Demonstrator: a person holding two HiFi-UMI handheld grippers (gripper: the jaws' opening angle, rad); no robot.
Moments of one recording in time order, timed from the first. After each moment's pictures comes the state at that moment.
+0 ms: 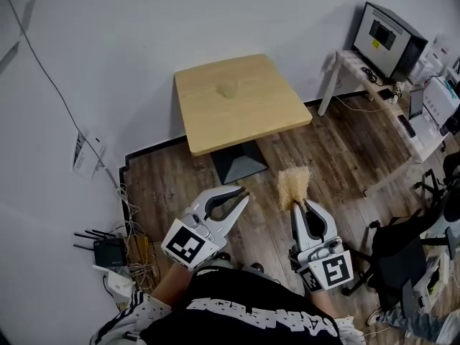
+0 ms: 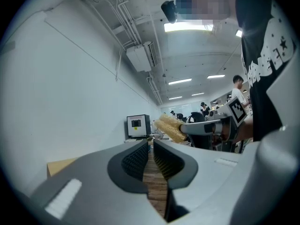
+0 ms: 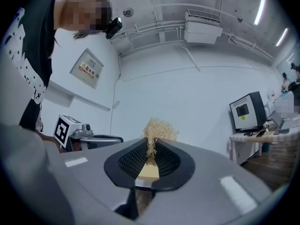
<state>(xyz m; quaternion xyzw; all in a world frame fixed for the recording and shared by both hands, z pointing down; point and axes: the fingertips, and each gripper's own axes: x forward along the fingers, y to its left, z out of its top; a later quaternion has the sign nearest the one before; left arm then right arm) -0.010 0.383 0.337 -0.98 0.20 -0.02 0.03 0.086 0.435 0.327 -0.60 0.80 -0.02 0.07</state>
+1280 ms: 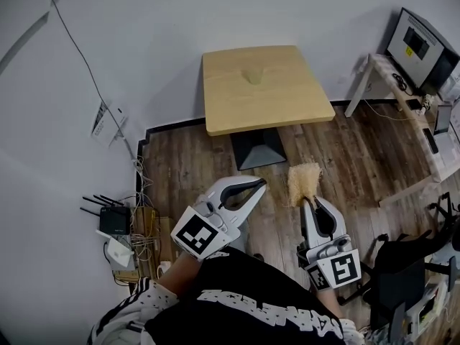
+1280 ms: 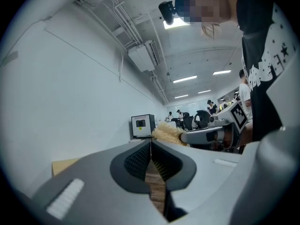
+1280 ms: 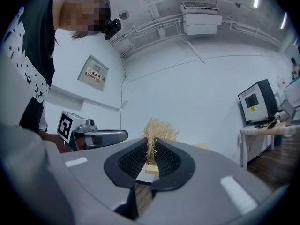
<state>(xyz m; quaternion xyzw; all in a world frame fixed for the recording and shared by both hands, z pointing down) 0.020 0.404 0.338 -0.97 0.25 -0.02 0.03 0.108 0.444 0.350 -0.54 0.84 -0.04 0.06</state>
